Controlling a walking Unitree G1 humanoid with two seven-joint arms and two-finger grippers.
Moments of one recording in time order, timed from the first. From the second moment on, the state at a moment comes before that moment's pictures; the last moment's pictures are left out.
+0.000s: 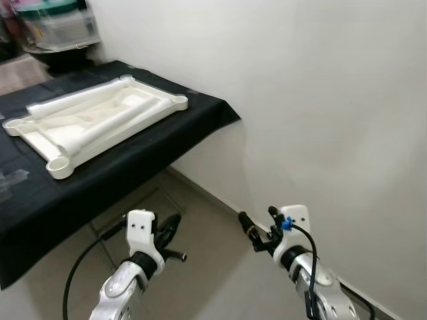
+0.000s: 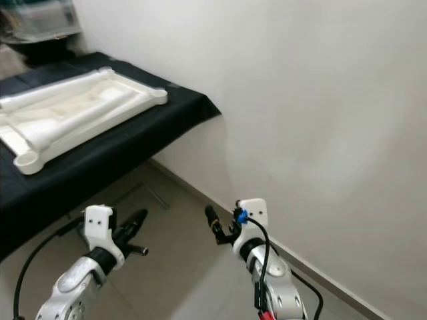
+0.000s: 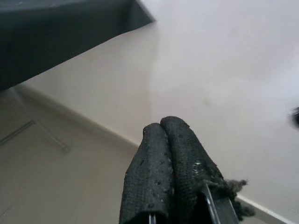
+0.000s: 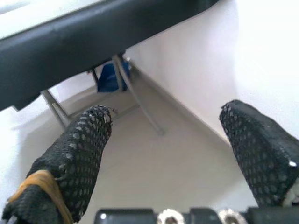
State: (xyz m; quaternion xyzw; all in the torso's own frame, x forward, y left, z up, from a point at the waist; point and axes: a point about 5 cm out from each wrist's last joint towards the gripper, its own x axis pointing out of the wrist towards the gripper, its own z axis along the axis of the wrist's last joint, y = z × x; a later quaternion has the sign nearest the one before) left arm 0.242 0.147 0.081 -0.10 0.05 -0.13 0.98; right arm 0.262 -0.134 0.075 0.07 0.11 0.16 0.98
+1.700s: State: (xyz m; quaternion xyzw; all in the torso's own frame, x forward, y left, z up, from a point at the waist) left arm 0.248 0.138 0.077 -0.12 0.08 -0.13 0.98; right arm 0.261 -0.146 0.071 0.06 0.11 0.15 0.98
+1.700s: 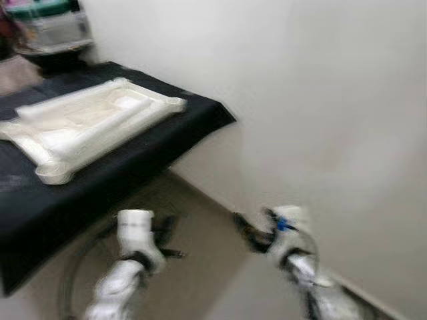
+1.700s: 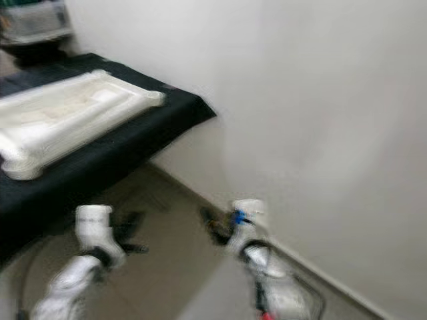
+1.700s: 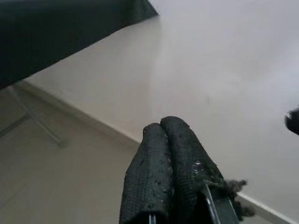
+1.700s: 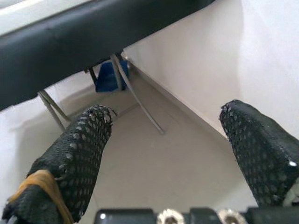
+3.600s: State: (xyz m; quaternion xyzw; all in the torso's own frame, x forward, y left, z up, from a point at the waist) left arm 0.247 0.145 0.078 -0.11 0.07 -0.13 0.98; right arm 0.264 -0.137 0.075 0.06 0.11 0.16 0.98
